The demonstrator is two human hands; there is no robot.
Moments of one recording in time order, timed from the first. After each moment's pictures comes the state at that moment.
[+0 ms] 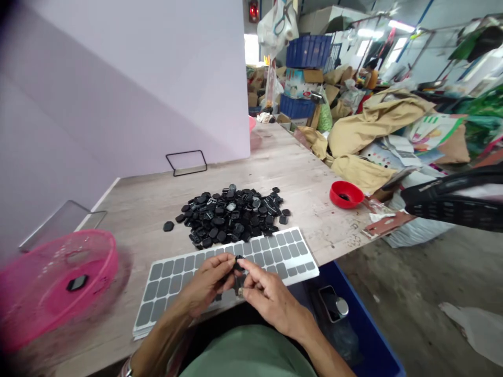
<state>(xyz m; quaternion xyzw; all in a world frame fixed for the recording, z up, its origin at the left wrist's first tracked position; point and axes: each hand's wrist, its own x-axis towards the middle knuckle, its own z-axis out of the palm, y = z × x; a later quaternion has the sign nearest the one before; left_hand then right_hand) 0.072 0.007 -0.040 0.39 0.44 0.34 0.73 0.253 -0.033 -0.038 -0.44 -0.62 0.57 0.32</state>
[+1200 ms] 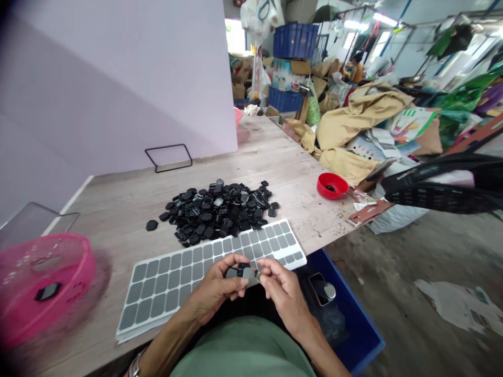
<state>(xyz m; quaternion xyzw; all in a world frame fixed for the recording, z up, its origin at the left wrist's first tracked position) 0.106 -0.010 -0.050 0.36 0.38 0.31 0.79 0.280 -0.060 -0.058 -0.55 -0.49 0.51 0.44</state>
